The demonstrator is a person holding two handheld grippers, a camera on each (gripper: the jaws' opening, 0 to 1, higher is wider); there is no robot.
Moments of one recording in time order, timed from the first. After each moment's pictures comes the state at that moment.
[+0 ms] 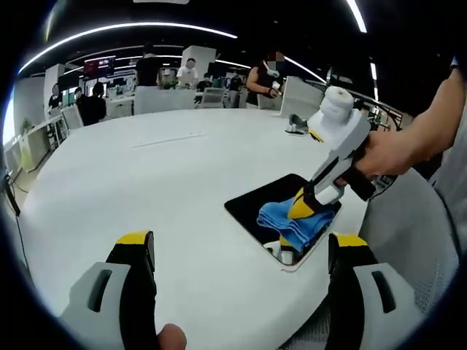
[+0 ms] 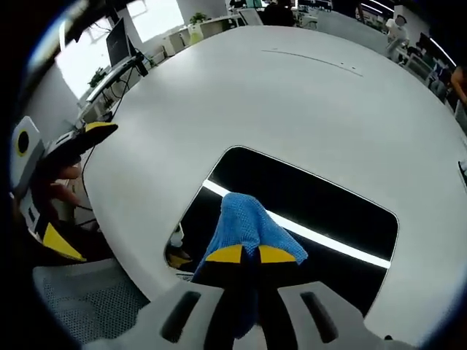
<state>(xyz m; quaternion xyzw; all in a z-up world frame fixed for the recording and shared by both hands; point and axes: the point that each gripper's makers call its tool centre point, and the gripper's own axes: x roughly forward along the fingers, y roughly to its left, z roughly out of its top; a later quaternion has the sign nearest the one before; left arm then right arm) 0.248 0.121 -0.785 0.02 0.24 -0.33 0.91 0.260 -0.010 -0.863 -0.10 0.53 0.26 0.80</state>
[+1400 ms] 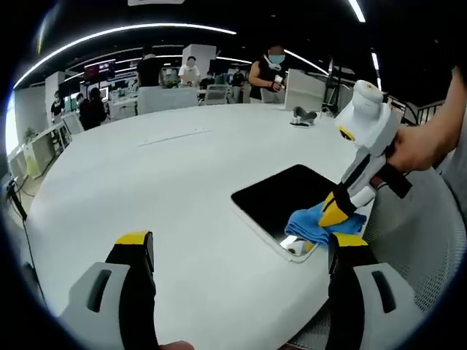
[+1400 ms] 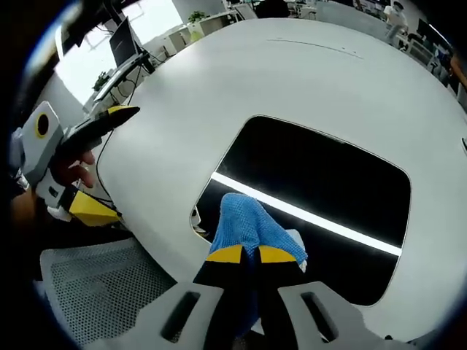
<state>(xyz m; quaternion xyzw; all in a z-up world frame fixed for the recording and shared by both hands) 0.250 0.132 -0.799 0.04 0.25 -0.31 0.92 0.217 -0.007 -0.865 -0.06 0.55 0.27 0.79</state>
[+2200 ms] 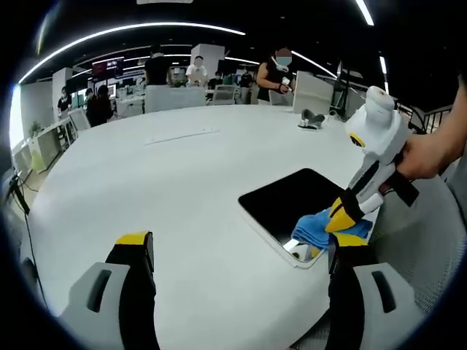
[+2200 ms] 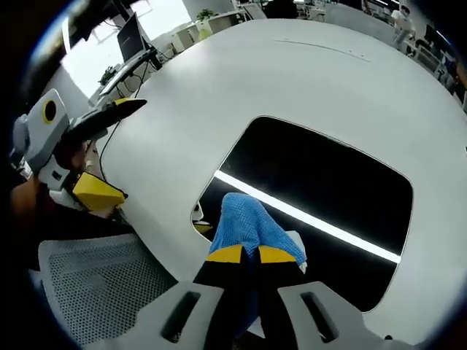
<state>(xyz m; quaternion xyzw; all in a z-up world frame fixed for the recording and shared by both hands) 0.257 0.132 -0.794 0.03 0.25 -0.29 0.92 0.216 -0.006 -0.864 -0.07 0.55 0.29 0.78</state>
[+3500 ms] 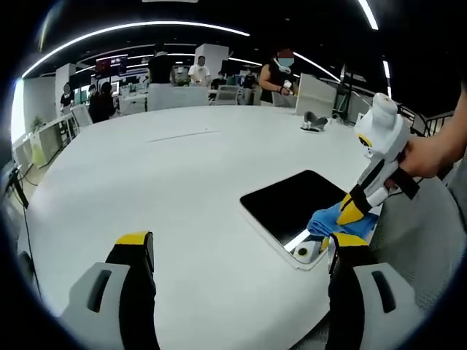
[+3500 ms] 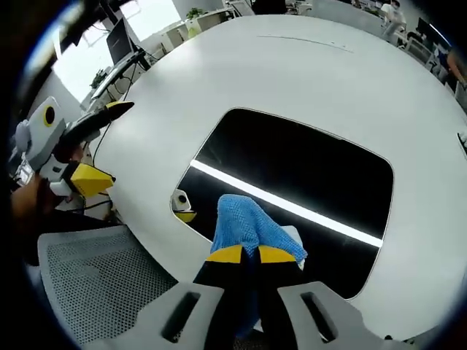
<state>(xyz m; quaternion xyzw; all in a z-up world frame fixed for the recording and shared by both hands) 0.258 0.137 -0.799 0.02 0.25 -0.29 0.92 0.215 -0.040 -0.865 -0.06 0.56 0.26 0.78</state>
